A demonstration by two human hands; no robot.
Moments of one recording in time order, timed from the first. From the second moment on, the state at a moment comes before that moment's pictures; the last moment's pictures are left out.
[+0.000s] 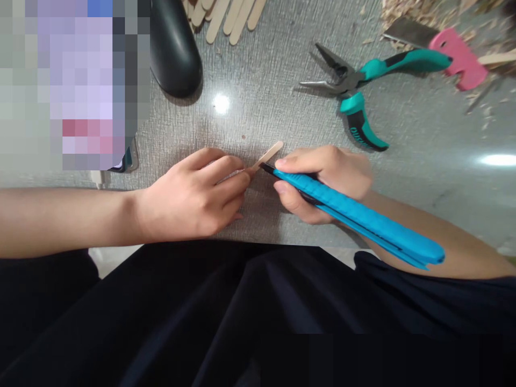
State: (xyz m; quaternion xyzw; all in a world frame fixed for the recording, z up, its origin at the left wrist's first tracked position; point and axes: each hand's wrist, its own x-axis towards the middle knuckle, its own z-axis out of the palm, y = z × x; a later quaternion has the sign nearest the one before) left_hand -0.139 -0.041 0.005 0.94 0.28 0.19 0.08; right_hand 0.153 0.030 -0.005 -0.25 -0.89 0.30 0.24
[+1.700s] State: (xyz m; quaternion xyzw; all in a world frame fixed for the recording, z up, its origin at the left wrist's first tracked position) left_hand -0.140 -0.046 -0.007 0.89 0.35 0.22 0.18; right_hand 0.150 0.036 -0.008 -0.23 -0.89 0.32 0.25
